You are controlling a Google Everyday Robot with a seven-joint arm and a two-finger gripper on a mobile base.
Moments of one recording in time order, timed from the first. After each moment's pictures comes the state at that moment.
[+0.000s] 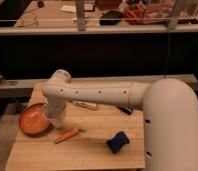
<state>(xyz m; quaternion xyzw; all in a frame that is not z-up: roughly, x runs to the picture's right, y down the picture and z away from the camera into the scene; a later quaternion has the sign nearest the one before) -0.224 0.127 0.761 -0.20 -0.27 -0.43 0.83</state>
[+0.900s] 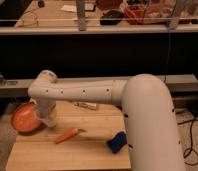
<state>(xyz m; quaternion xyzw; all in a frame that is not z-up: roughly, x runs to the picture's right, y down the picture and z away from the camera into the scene) -0.261 0.126 0.768 -0.20 -0.26 -0.45 0.83</state>
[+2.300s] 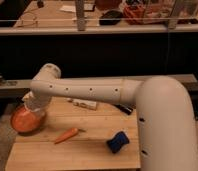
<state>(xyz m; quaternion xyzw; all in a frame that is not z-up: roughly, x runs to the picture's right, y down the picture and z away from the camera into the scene) -0.303 0.071 0.731 -0.07 -0.34 -0.47 0.81</state>
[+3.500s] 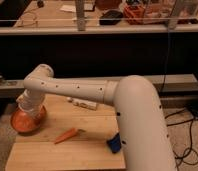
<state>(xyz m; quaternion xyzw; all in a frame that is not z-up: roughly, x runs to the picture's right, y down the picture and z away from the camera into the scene) -0.345 0.079 0.767 -0.10 -0.36 -0.47 0.80</state>
